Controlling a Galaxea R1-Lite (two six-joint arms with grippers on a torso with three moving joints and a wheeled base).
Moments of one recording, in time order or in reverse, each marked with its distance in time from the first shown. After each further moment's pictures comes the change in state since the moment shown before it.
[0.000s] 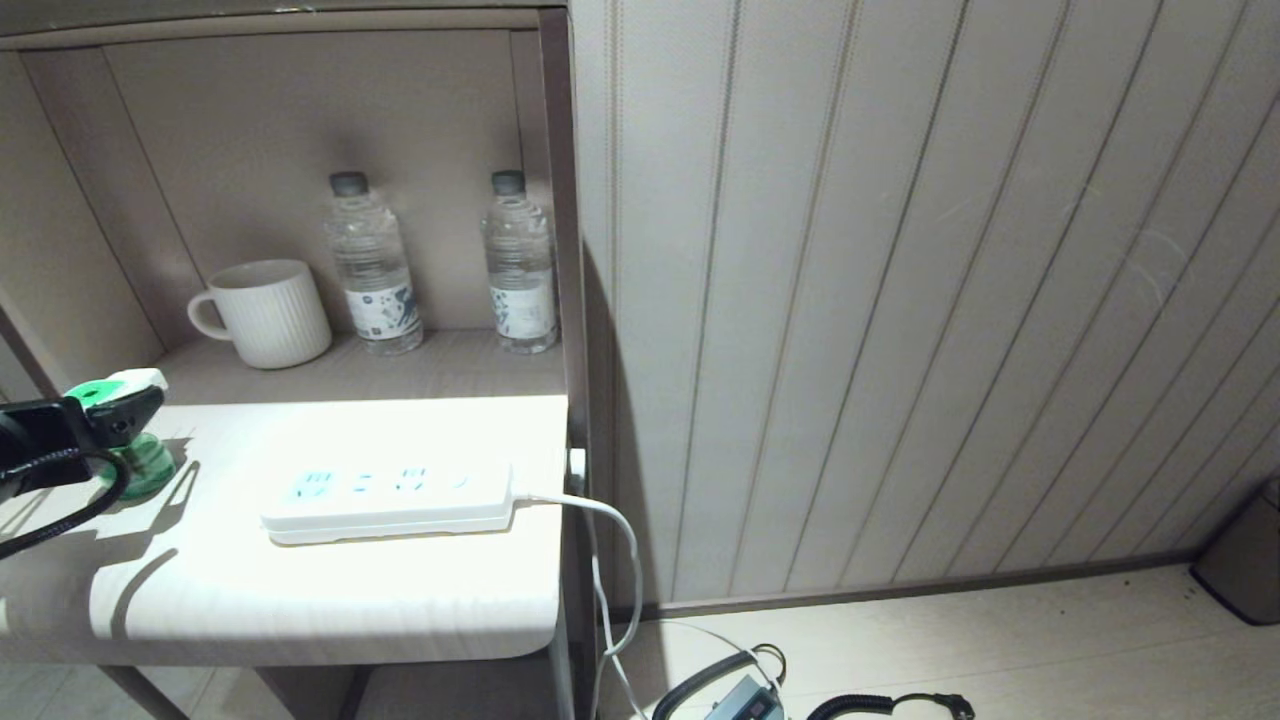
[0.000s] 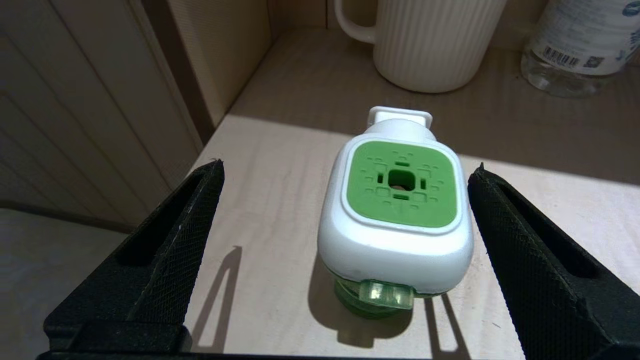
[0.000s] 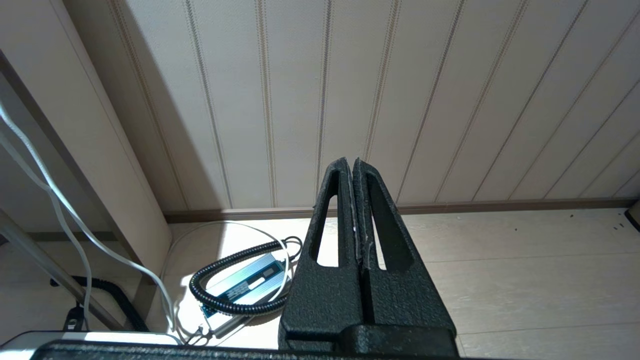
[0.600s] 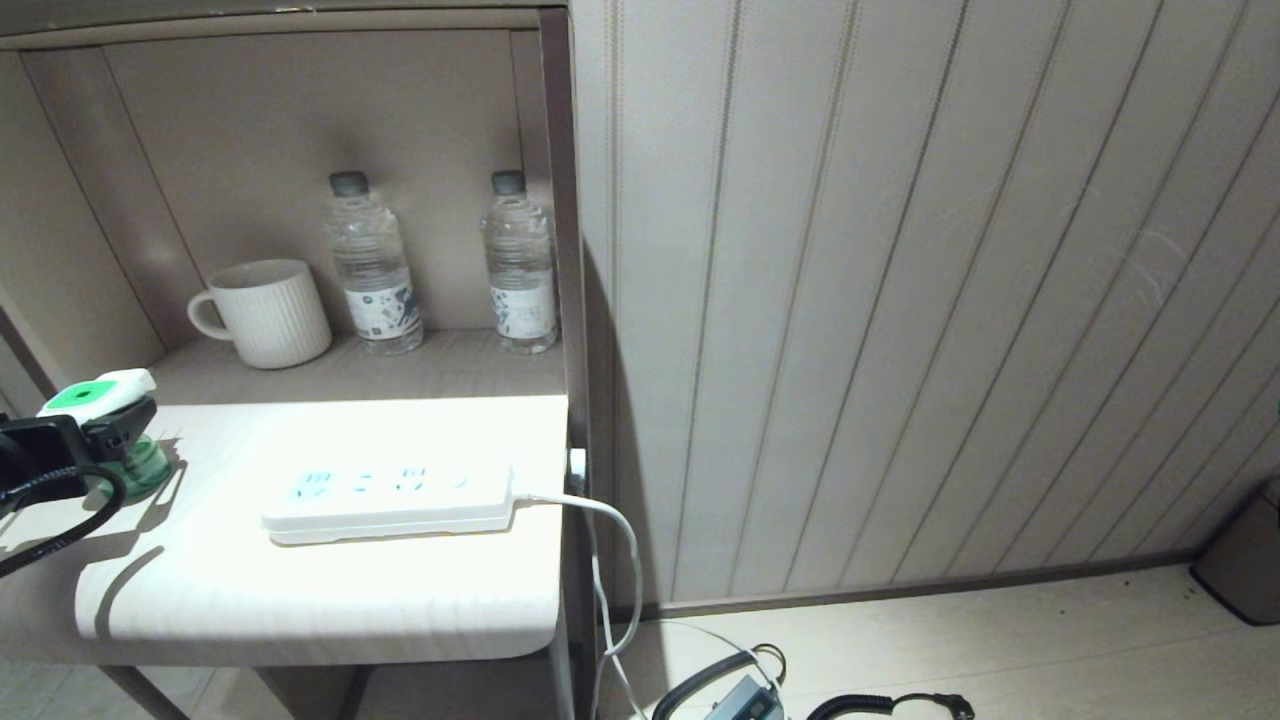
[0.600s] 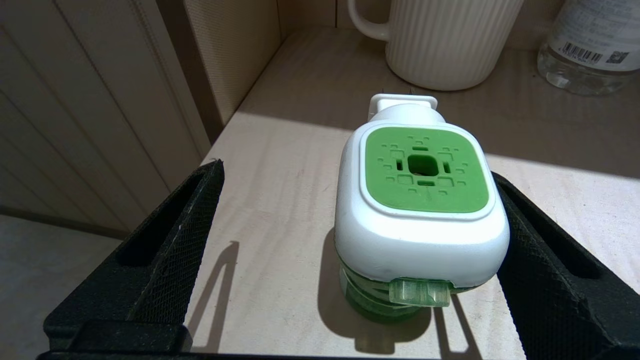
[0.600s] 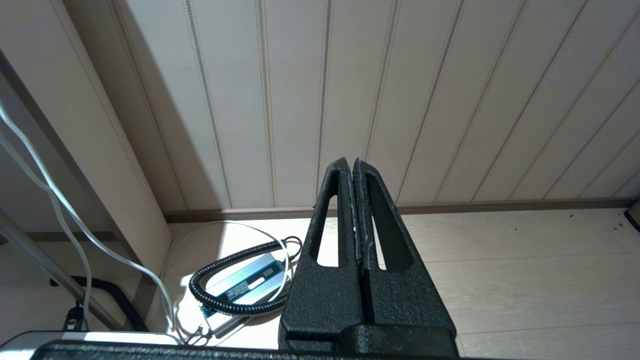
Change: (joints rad) left arm 0.060 0.034 0.086 -0.152 -0.051 0.014; right arm 0.000 0.000 0.000 0.000 0.000 0.000
